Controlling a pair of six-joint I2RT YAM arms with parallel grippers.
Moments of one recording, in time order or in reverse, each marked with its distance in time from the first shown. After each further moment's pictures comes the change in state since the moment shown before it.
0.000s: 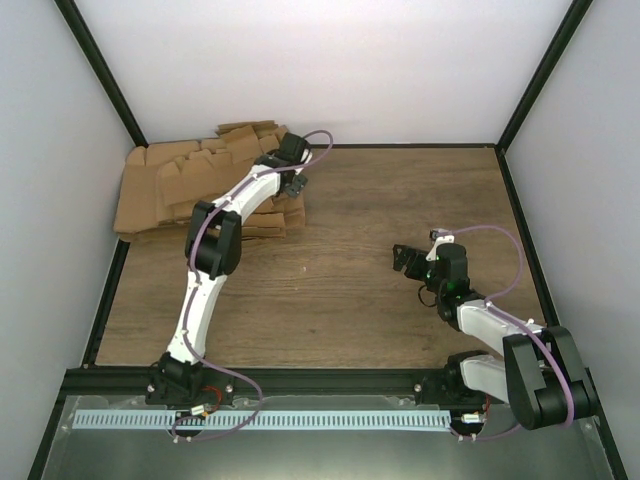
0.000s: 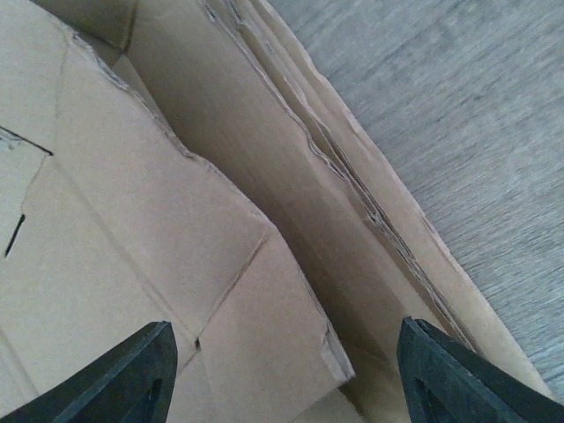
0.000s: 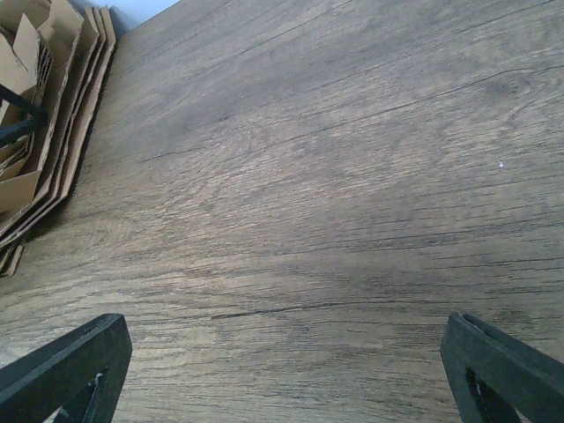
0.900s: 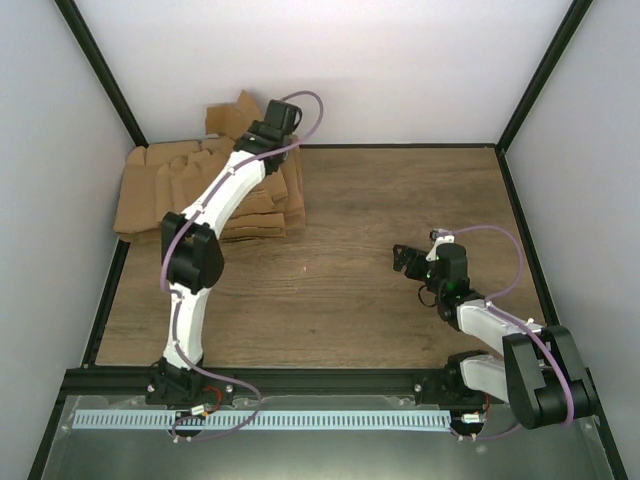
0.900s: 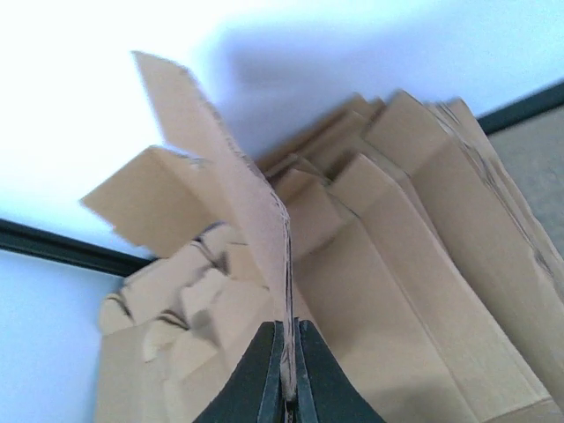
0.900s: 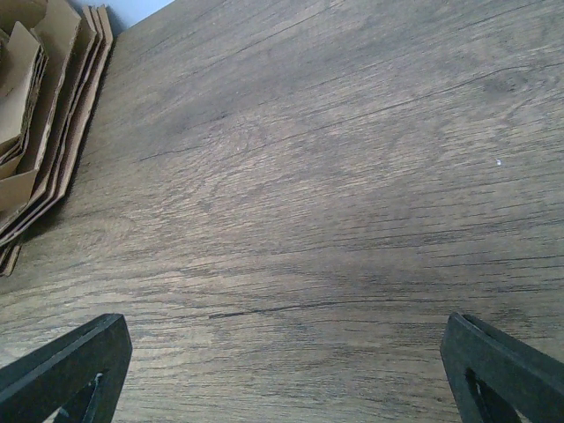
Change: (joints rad) left arm -0.019 -0.226 0.001 0.015 -0.309 0.015; right arm 0.000 0.004 0.000 0.000 0.003 0.000
